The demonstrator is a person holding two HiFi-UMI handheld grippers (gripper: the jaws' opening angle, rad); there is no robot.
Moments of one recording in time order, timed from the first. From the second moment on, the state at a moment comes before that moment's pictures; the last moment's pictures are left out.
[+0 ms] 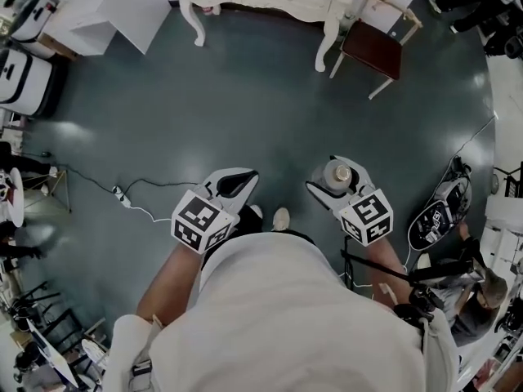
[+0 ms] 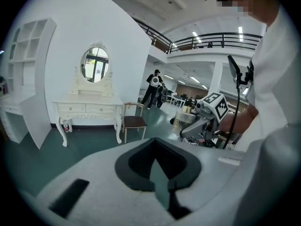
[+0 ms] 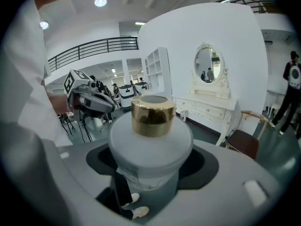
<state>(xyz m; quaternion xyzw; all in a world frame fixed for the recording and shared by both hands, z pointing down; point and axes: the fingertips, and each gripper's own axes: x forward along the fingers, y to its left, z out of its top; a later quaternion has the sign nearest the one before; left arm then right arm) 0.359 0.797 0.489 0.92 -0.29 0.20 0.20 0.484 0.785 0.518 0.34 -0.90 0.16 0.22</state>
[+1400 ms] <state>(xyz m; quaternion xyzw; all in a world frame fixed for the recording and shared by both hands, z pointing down) 0.045 0.418 0.463 0.92 -0.32 0.15 0.18 0.164 0.360 0.460 0.32 -0.91 0.11 0.24</state>
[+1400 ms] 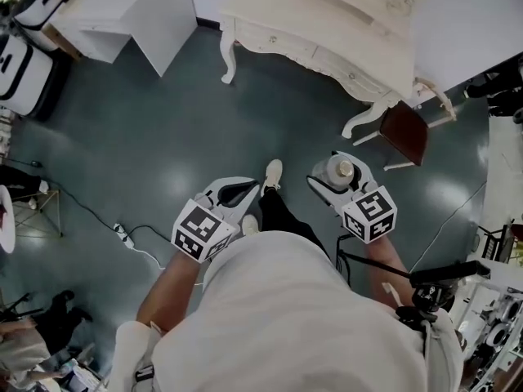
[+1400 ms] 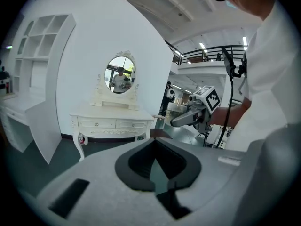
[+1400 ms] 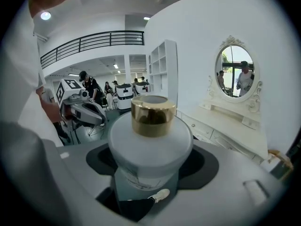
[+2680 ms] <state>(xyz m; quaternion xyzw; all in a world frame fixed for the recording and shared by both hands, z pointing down) -0.004 -0.107 0.446 0.92 -0.31 0.17 0.18 0.126 -0.192 0.475 0.35 -0.89 0.12 0.25</state>
